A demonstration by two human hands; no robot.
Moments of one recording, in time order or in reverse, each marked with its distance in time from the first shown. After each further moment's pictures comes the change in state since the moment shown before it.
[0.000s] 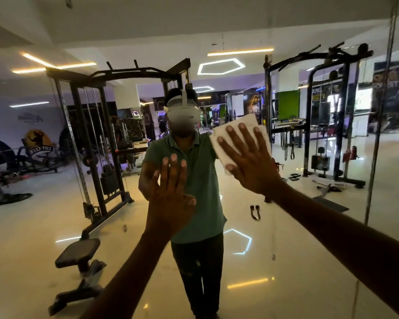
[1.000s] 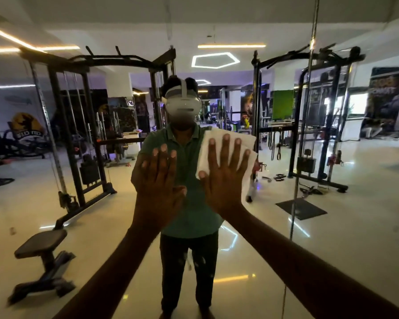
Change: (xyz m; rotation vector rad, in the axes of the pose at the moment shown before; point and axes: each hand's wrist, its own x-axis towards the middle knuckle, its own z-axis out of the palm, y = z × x) left_hand 0.079 0.210 0.044 -0.015 -0.006 -0.051; right_hand -0.108 0.108 0.025 0.171 0.061 0.415
